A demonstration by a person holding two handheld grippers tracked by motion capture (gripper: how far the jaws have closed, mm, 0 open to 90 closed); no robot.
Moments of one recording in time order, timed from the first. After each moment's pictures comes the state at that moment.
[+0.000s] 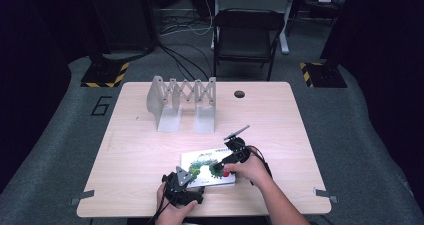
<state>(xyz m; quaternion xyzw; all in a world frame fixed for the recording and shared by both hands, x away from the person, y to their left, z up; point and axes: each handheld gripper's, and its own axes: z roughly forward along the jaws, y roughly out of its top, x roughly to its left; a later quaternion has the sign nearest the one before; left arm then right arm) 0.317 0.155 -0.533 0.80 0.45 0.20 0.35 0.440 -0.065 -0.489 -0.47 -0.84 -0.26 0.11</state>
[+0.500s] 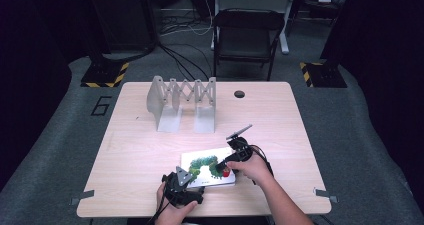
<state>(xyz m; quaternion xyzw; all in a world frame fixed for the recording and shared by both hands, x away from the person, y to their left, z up) 0.317 0.155 -0.533 0.80 0.45 0.20 0.34 0.442 -0.072 -0.489 -0.47 -0.83 -0.26 0.14</state>
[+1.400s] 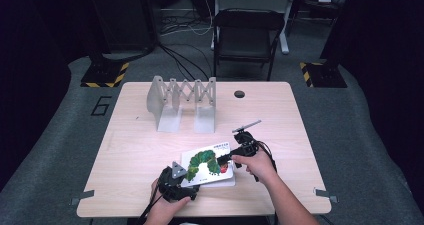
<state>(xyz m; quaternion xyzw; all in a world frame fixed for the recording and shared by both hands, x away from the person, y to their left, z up) 0.330 0.176 -0.521 0.82 0.43 0.14 0.34 0.442 -0.086 -0.464 -0.46 -0.80 -0.35 0.16</state>
